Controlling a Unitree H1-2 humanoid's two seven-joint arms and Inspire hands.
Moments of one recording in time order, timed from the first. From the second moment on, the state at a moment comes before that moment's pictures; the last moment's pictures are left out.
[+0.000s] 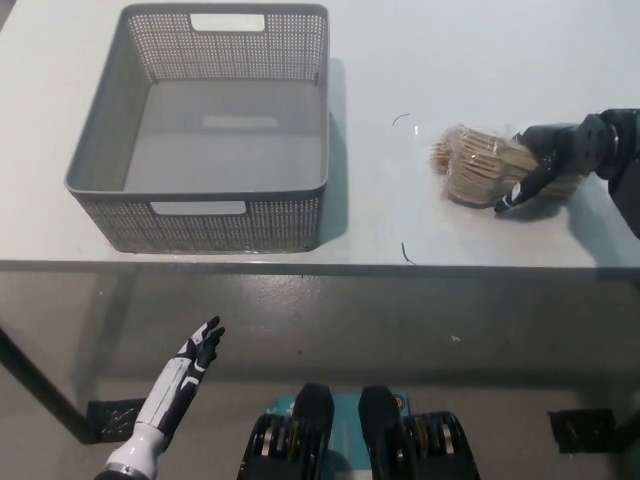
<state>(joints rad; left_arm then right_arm) -0.17 0.20 -0.11 0.52 0.09 -0.43 -0.04 -1.20 -0.36 0.61 1.26 -0.66 -0.01 0.49</state>
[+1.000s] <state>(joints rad) -0.18 0.21 -0.13 0.53 0.10 -0.43 -0.04 -1.09 -0.35 0.43 1.33 -0.61 -0.23 -0.01</state>
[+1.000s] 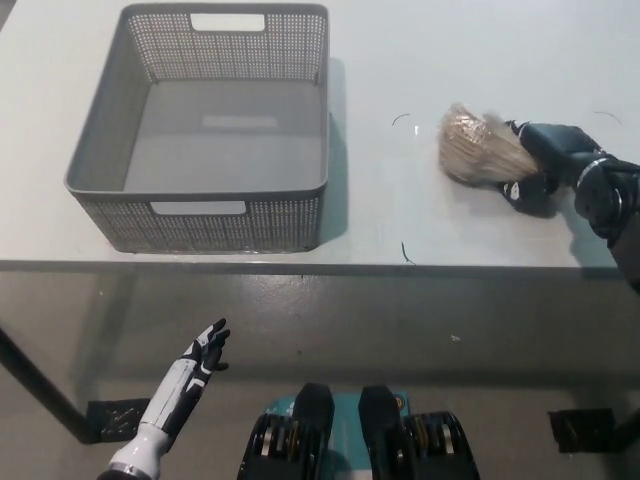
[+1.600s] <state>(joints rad) -0.20 0.22 -0.15 0.53 0.11 -0.43 -0.03 -1.19 -0.29 0.05 1.28 -0.37 -0.26 -0.05</state>
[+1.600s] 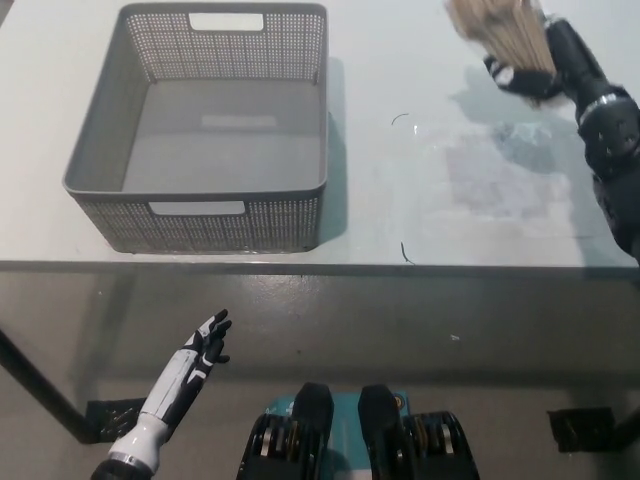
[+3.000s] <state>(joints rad) -0.18 0.22 -0.17 0.53 0.13 -0.43 -0.03 -1.37 0.16 0.25 1.36 -0.35 -0.23 -0.03</state>
